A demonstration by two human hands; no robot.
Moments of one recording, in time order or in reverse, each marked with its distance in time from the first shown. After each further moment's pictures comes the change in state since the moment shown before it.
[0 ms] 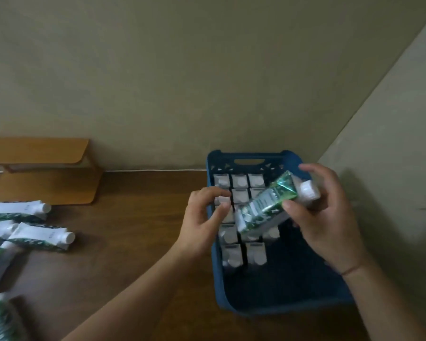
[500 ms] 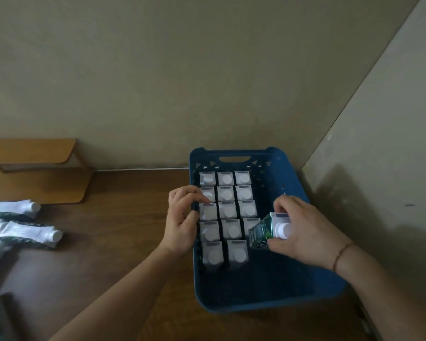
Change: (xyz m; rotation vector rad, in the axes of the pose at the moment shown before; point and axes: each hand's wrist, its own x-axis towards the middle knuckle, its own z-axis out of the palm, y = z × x) left_hand 0.004 -0.027 0.020 0.166 0.160 0.134; right_hand 0.006 0.051 -0.039 -0.714 -0.478 0.060
